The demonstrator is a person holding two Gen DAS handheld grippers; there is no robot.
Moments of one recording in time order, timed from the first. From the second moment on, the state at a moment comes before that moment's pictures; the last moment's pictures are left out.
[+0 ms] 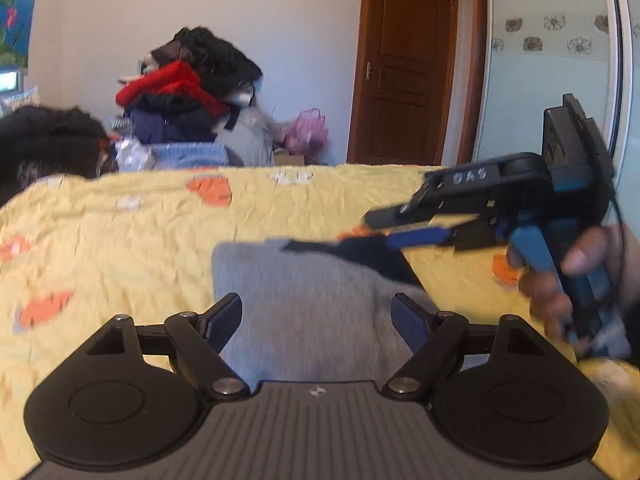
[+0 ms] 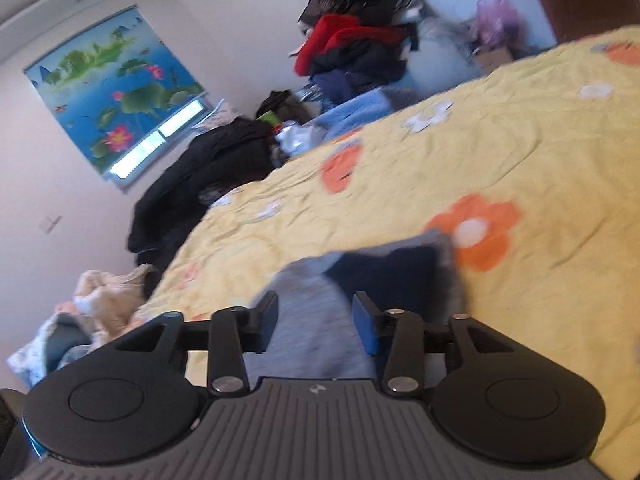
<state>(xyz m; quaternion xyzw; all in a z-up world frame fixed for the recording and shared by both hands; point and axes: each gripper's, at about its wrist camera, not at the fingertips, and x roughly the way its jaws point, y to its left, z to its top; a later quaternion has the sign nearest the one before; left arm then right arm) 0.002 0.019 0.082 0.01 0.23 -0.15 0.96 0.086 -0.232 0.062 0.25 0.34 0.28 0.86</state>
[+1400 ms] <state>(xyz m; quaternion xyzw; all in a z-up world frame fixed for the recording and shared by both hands) -0.082 0.092 0.054 -0.01 0.29 0.03 0.96 -0.151 -0.302 0.075 -0.34 0.28 -0.04 0.90</state>
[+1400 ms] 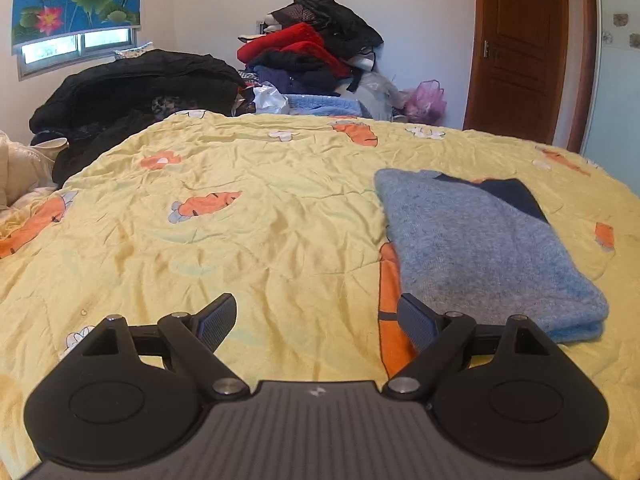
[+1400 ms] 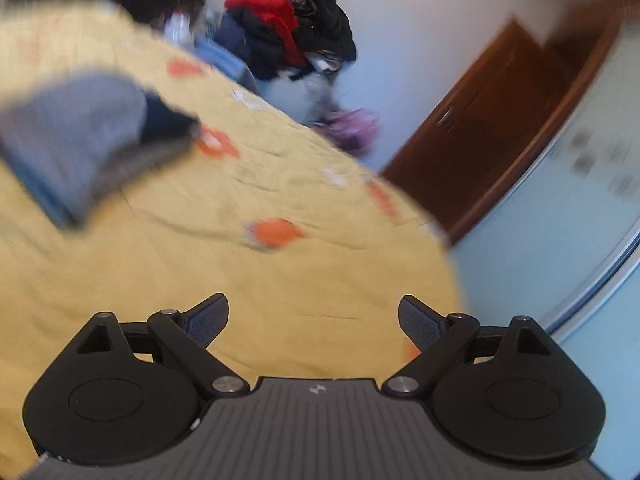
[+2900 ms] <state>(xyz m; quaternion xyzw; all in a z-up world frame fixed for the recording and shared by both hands) -0.064 0.031 0.009 0.00 0.36 0.00 0.93 -0.085 -0.173 0.003 0.00 0.38 -0.02 0.92</state>
